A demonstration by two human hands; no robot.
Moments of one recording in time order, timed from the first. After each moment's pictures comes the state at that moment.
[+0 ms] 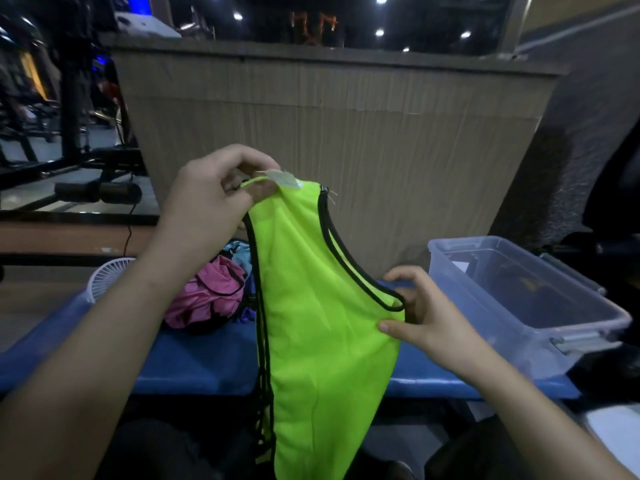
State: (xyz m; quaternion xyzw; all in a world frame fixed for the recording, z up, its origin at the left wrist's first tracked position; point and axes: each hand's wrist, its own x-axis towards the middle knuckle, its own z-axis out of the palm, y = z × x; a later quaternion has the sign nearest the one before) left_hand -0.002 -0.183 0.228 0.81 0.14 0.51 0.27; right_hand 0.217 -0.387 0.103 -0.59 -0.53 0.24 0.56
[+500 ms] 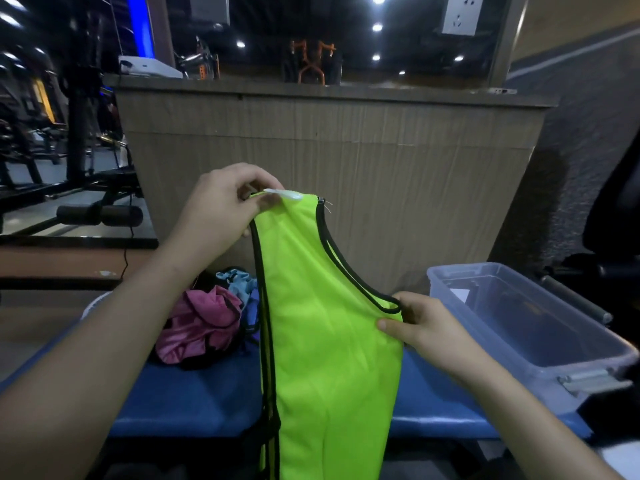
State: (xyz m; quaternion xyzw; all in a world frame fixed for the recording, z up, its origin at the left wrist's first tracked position) left_hand 0.036 -0.143 0.260 0.84 0.14 0.46 0.23; right_hand 0.245 -0.364 0.128 -0.67 -0.48 0.20 0.54
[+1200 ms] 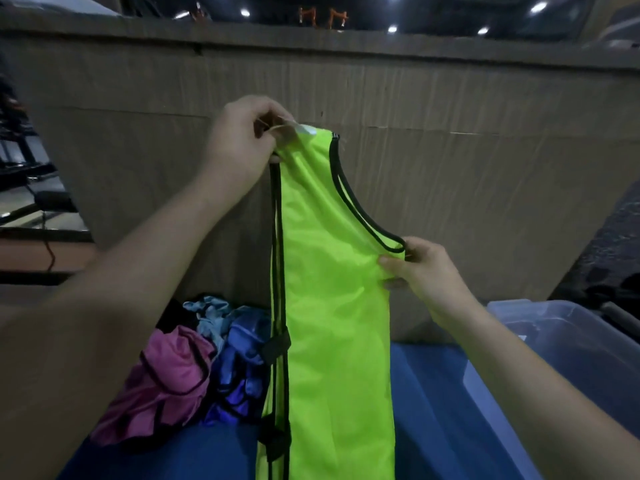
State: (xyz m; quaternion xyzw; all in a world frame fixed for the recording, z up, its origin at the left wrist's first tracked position) left_hand 0.211 0.021 0.288 0.80 0.14 0.53 0.26; right_hand 0.404 -0.175 0.151 -0.65 -0.39 0.17 0.63
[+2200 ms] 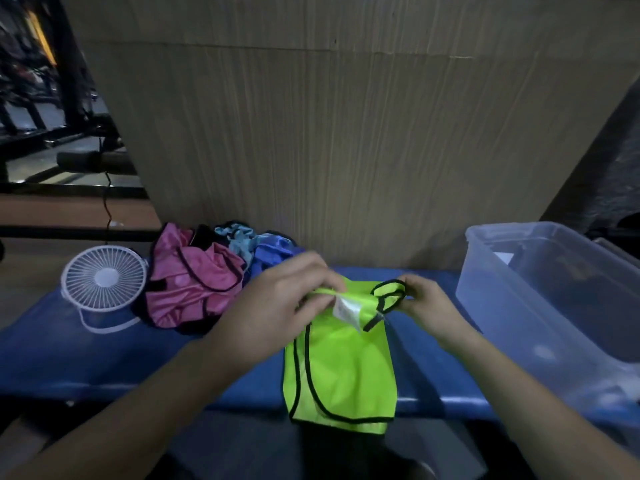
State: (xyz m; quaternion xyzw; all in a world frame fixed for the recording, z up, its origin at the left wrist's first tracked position) left_hand 0.068 -0.157 0.101 0.92 0.01 0.34 0.21; right_hand 0.343 -0.274 0.004 -0.72 -0.45 0.19 0.50
